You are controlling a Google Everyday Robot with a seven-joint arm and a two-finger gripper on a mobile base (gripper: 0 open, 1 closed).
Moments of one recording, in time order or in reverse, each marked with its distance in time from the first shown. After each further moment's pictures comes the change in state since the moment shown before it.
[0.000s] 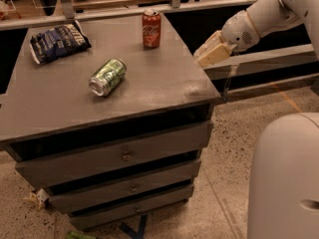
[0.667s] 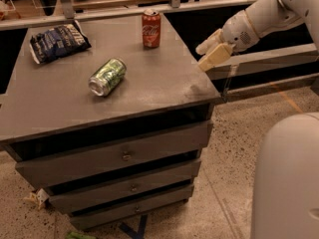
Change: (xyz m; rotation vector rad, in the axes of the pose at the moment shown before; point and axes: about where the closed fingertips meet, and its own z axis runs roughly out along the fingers) arm 0.003 -0.006 0.000 0.056 0.031 0.044
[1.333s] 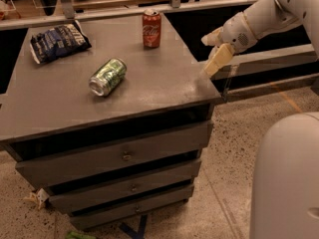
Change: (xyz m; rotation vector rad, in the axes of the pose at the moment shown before) arm 0.000 -0.002 0.008 -0.005 -0.003 0.001
